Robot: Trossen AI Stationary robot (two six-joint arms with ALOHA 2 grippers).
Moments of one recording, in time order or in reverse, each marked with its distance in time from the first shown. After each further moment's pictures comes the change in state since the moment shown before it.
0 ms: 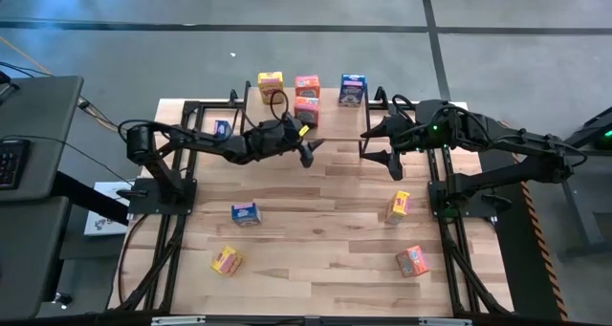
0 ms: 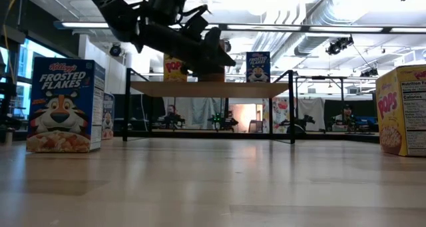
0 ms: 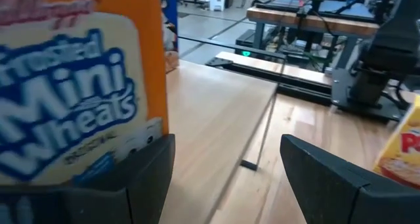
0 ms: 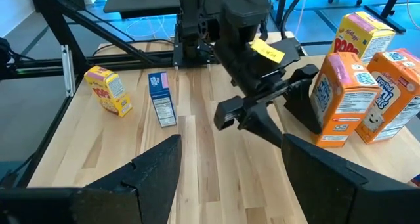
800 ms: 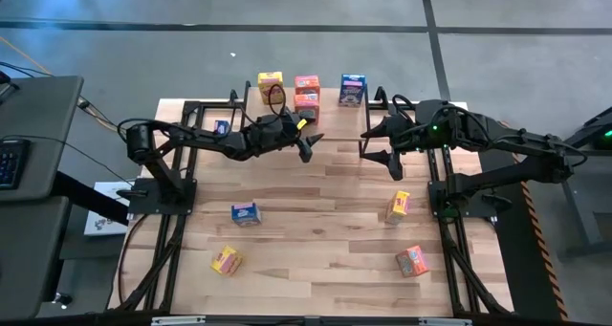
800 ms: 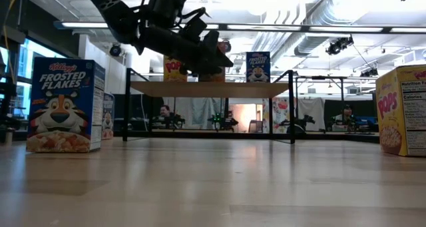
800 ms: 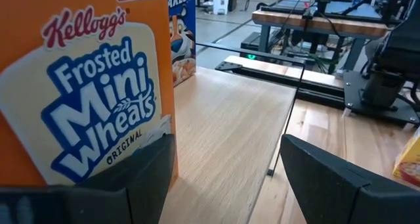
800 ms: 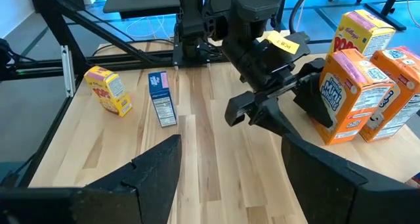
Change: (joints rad) left arm 0.042 0.000 0.000 0.015 0.035 0.035; right arm 0.000 0.000 0.000 -0.003 0.001 0.008
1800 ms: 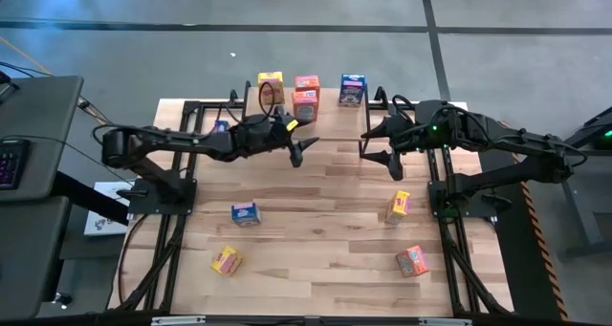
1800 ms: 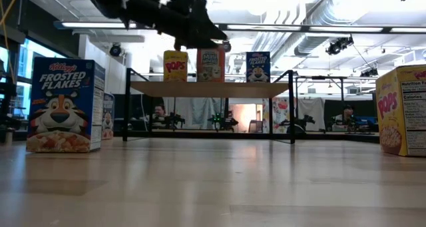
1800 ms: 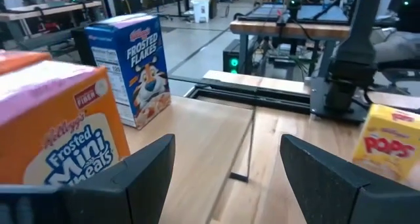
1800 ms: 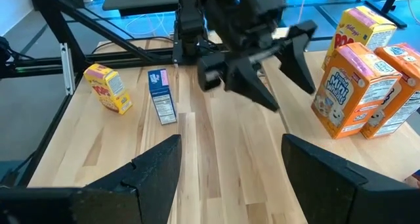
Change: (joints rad) left arm -0.063 -0.198 -0.001 -0.173 0.010 0.062; right arm 0.000 0.000 0.000 -0.010 0.000 0.000
